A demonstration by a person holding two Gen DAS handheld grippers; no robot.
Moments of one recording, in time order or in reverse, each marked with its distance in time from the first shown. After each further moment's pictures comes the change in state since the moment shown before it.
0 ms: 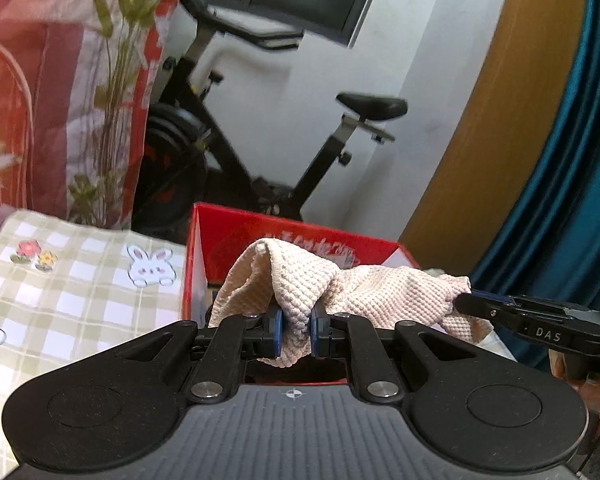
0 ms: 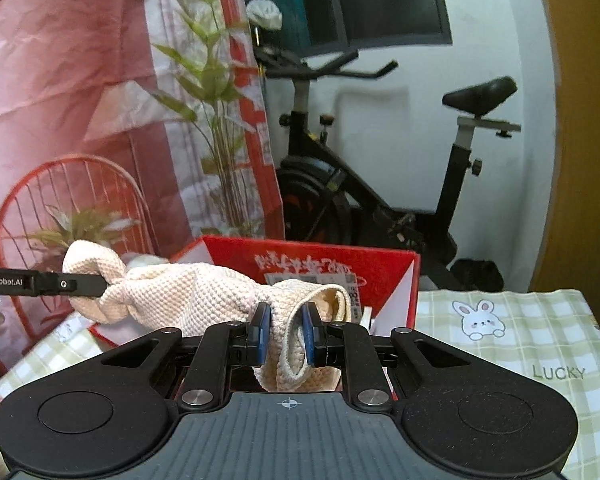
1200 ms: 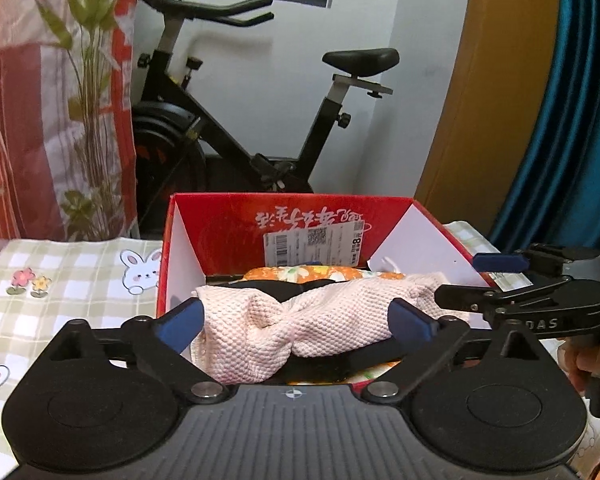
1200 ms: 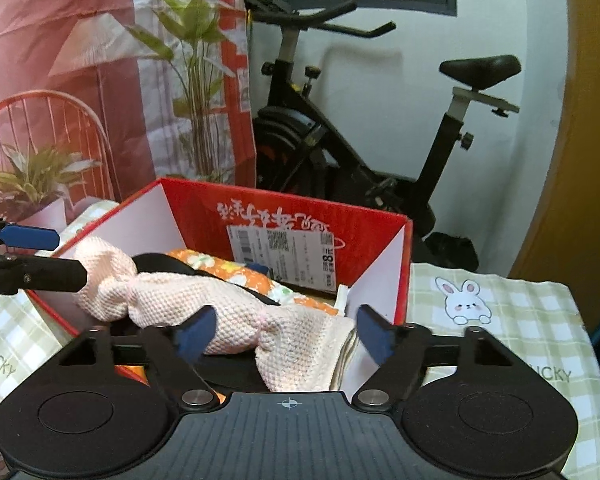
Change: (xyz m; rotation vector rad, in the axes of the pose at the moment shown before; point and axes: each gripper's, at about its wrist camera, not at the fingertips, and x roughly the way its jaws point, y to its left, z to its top) left arm 0.028 -0.026 0.000 0.183 0.066 0.080; right arm 0.047 0.004 -0.009 -0.075 0.122 -0.103
